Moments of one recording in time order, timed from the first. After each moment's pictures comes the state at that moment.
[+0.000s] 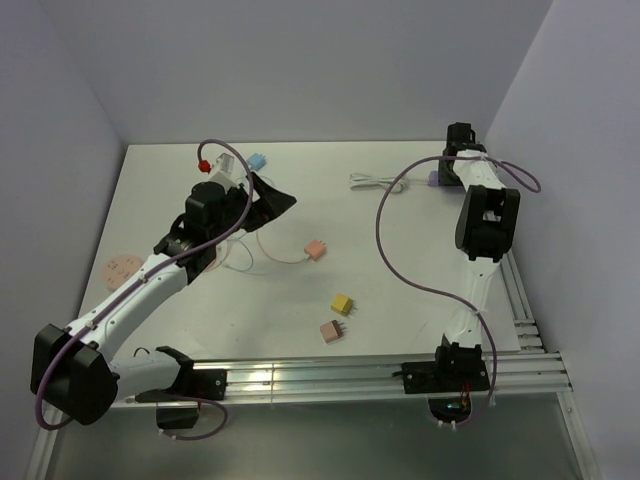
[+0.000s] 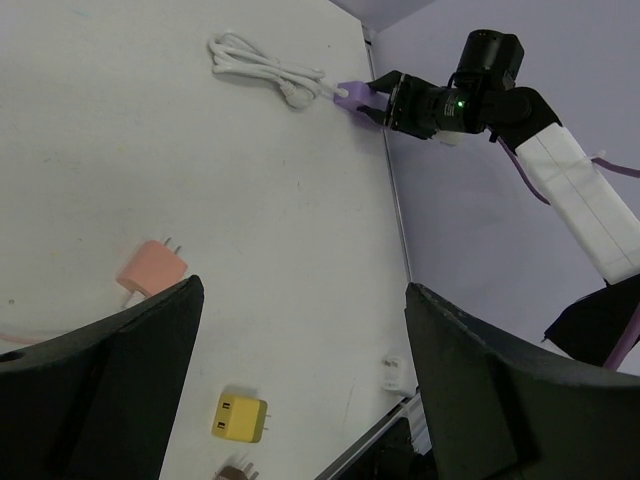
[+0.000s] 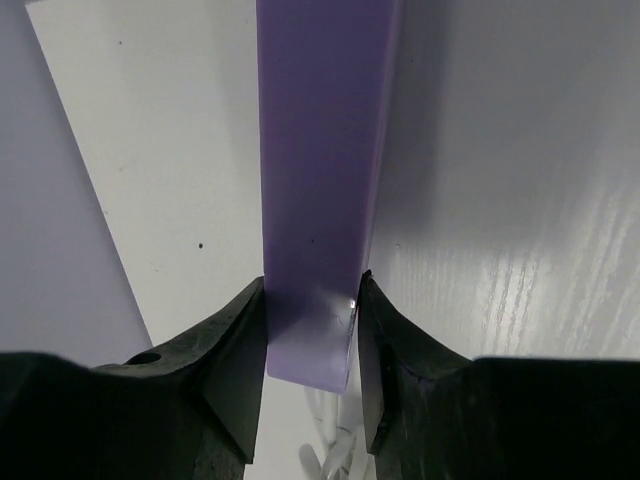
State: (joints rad) left arm -0.49 1.18 0.91 0.01 0.15 -0.90; right arm -0.14 2.34 1.97 -0.70 0.33 1.53
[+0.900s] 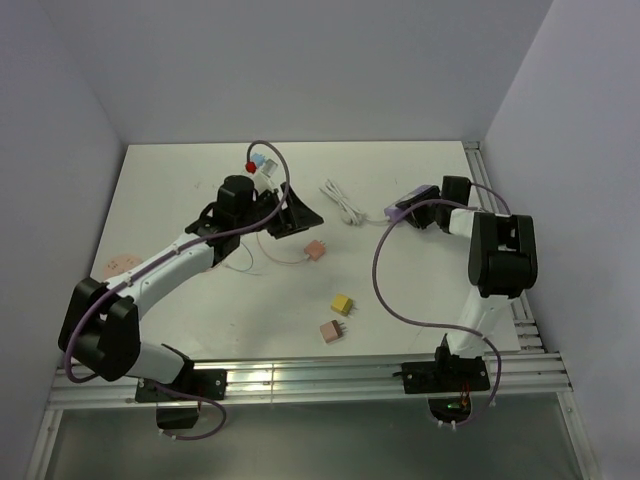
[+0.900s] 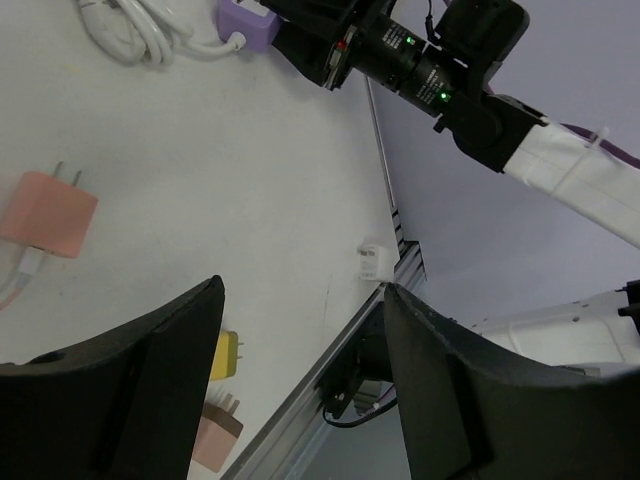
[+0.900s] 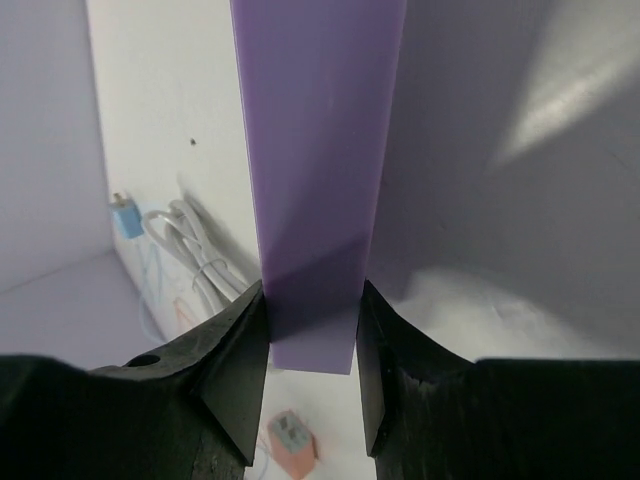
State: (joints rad) left arm -0.53 1.42 0.99 0.05 0.47 -0.88; right arm -0.11 1.89 1.00 0.15 -0.39 1.04
